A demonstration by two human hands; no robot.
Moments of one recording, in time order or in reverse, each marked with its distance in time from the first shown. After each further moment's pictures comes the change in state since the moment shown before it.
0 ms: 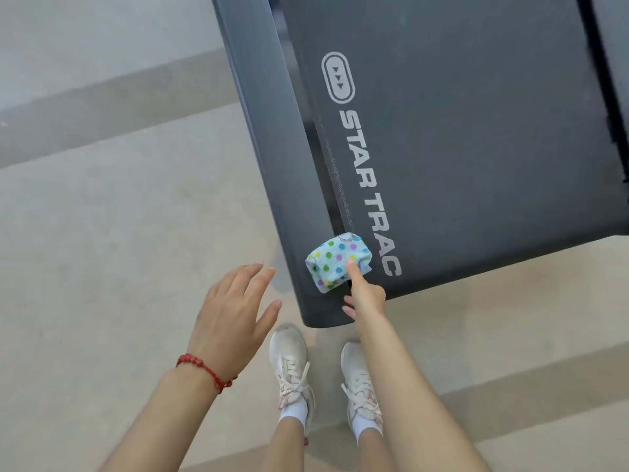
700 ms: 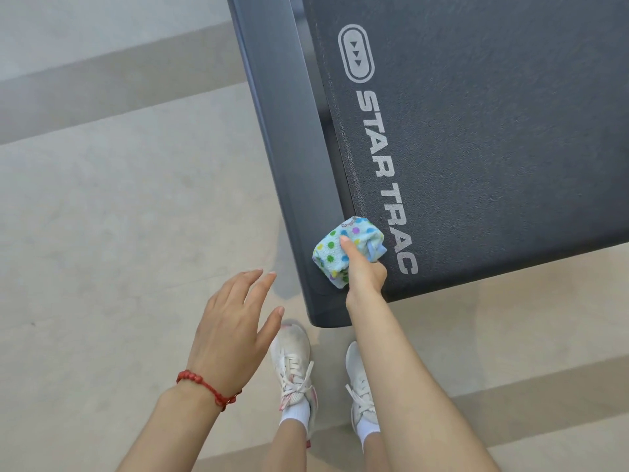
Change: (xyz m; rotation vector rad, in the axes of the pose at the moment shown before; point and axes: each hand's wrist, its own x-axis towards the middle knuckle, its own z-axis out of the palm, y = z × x) left_hand -0.013 -0.007 0.024 -0.073 0.079 -0.108; right_hand 0.015 -0.009 0.037 0.356 0.018 -0.053
